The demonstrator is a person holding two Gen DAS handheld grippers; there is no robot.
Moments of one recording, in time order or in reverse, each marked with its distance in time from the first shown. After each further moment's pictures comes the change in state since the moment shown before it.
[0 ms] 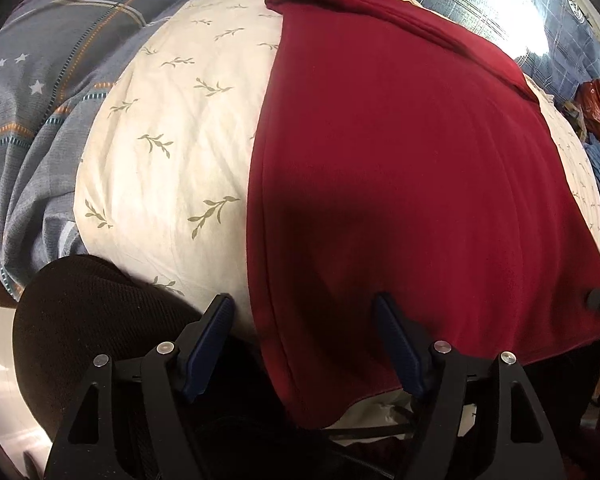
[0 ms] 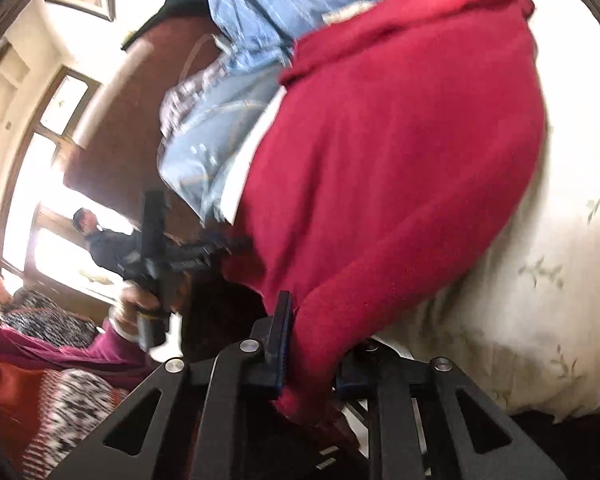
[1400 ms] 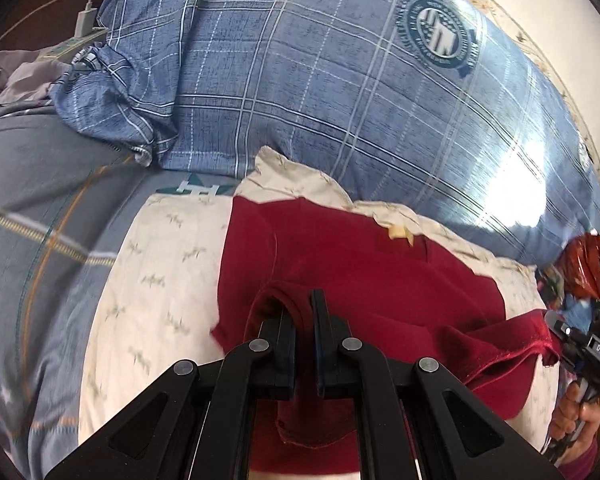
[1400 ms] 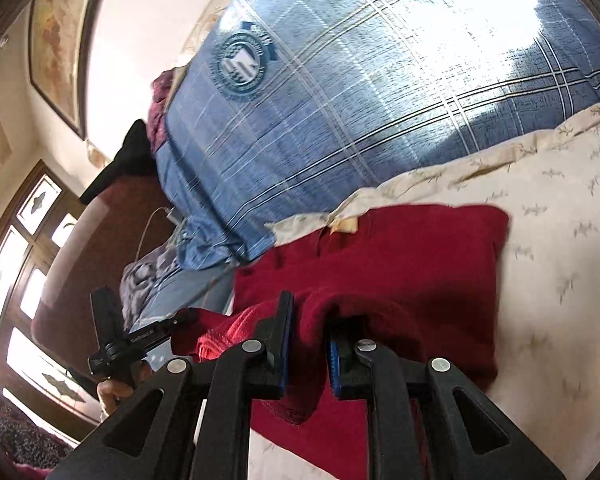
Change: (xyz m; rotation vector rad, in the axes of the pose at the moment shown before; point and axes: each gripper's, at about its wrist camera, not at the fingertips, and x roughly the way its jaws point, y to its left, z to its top) left arm -0.007 -0.004 0.233 -0.137 -0.387 -0.112; right arm -0.051 -0.058 0.226 0.066 -0.442 -0.136
